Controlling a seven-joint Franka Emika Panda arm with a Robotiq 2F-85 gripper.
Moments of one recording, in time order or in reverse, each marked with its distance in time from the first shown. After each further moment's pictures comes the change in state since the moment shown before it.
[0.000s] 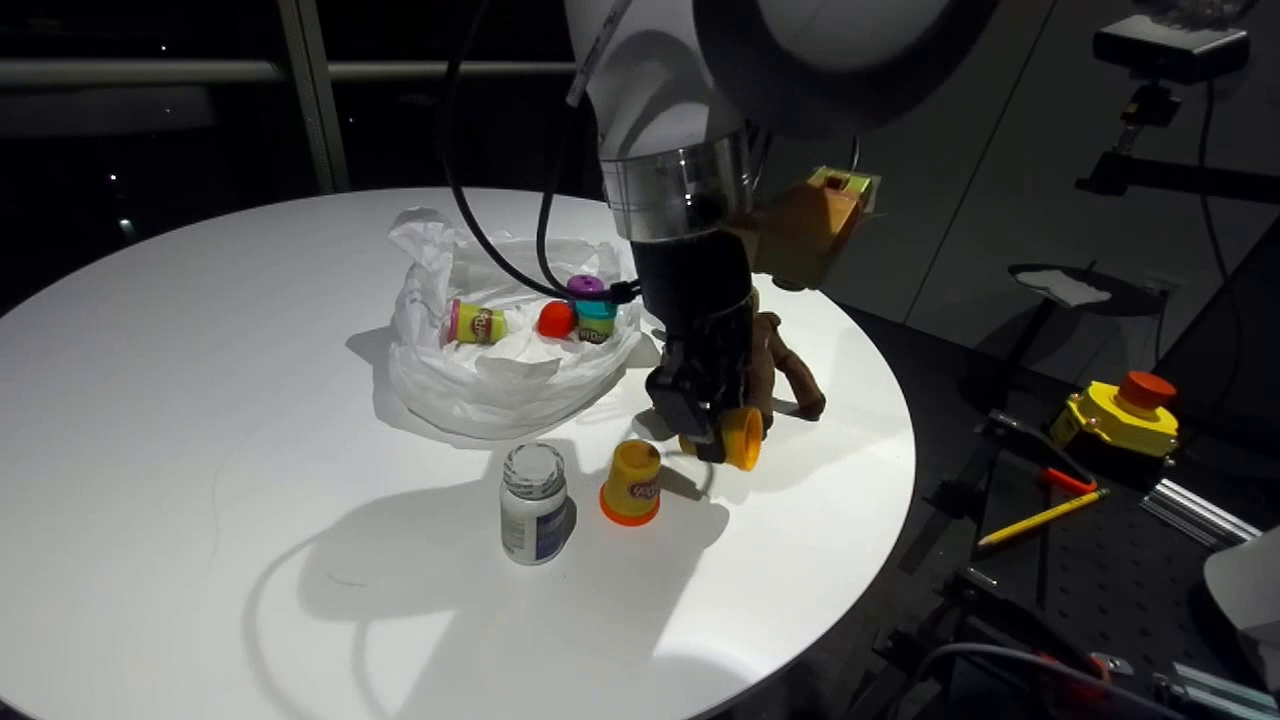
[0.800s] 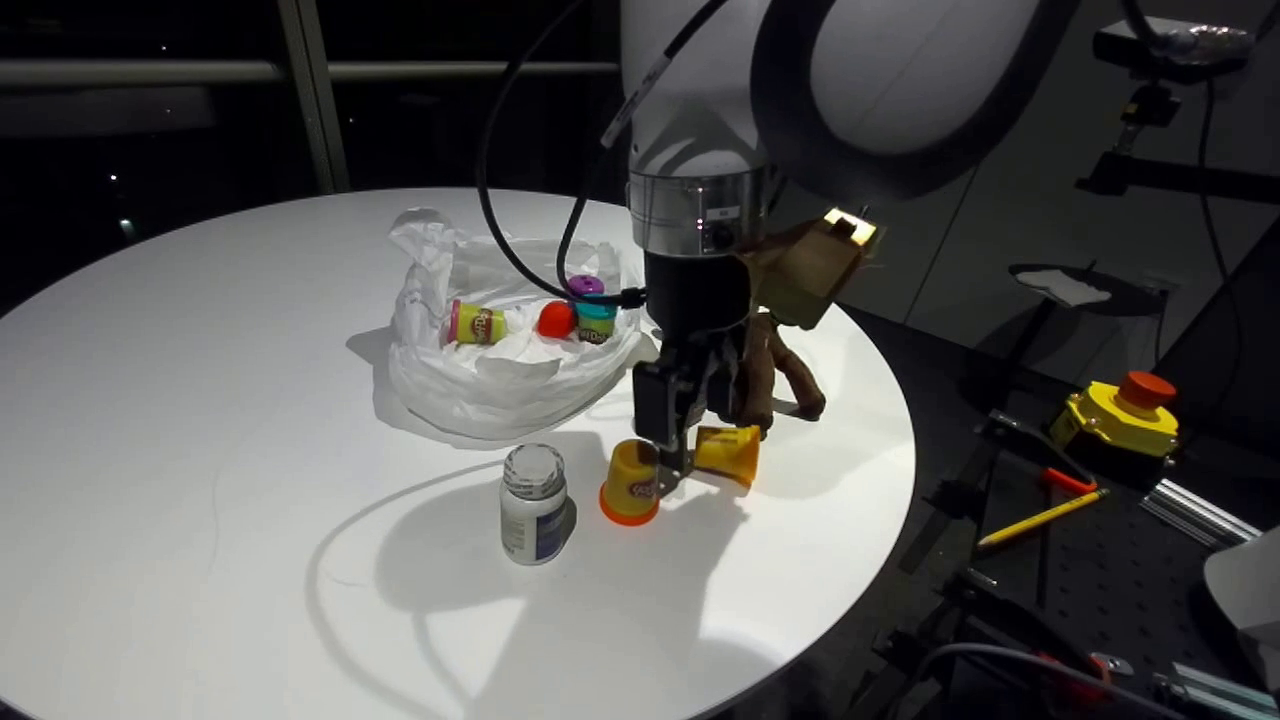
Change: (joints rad) arm 0.000 -0.002 -0.033 -0.092 -0.001 0.255 0.034
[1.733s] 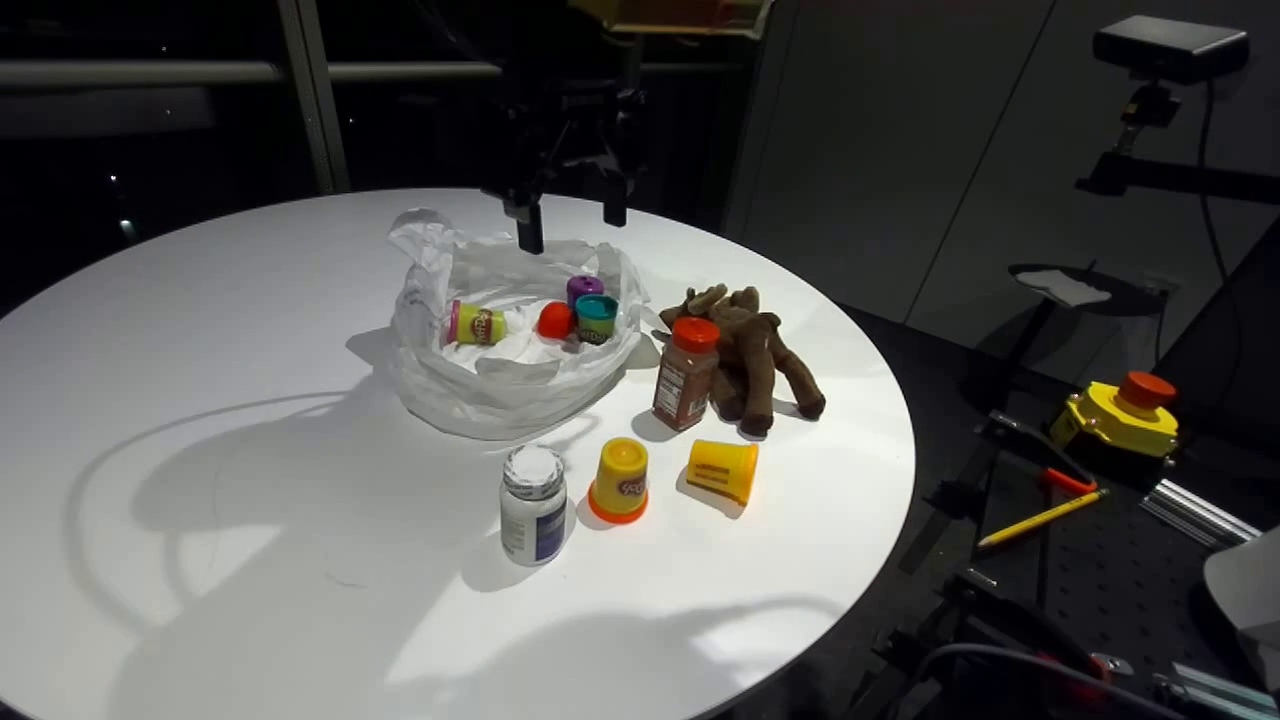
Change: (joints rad) arm -0.008 0.018 -0.047 0.441 0.020 -0.324 0.071
